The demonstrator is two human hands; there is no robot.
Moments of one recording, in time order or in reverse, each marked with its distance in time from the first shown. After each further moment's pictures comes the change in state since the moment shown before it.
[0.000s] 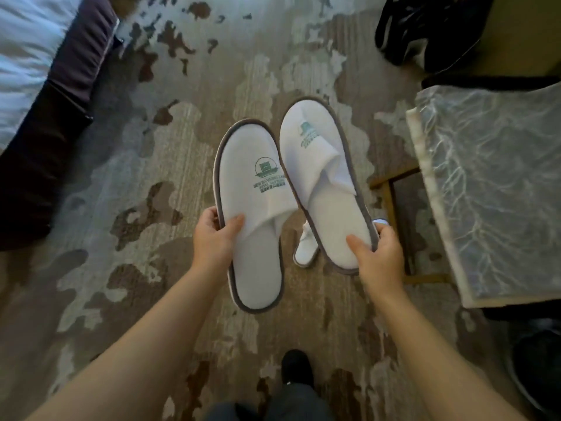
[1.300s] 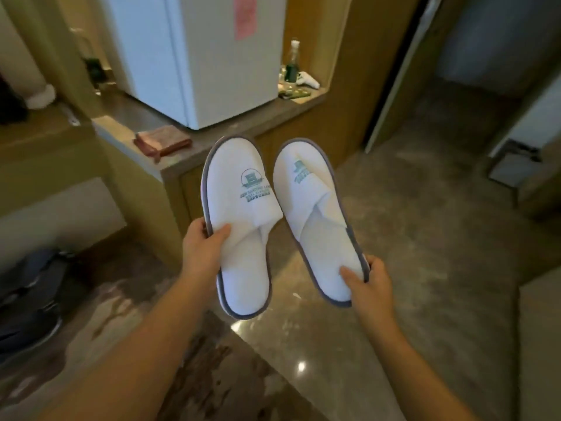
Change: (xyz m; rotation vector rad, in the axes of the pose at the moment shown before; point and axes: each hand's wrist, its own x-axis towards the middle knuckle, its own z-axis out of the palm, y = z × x) left_hand -0.630 -0.075 -0.107 0.635 -2.397 0.372; right_hand -0.739 -0.034 0.015 0.403 2.425 0.634
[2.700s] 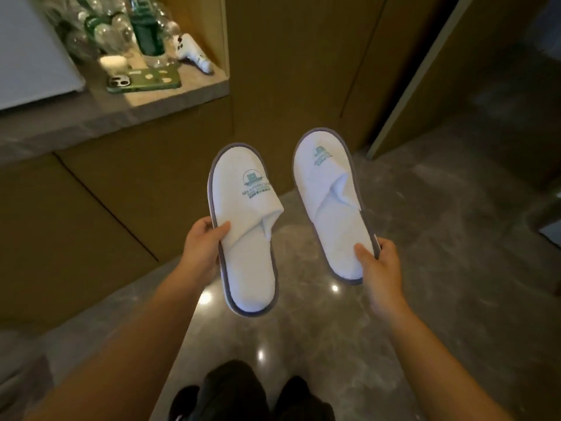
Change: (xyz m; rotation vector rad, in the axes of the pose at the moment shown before) left_hand 0.326 -0.005 0.703 -0.184 0.099 -0.357; right_hand 0.791 0.090 -0.266 -0.093 -0.211 0.137
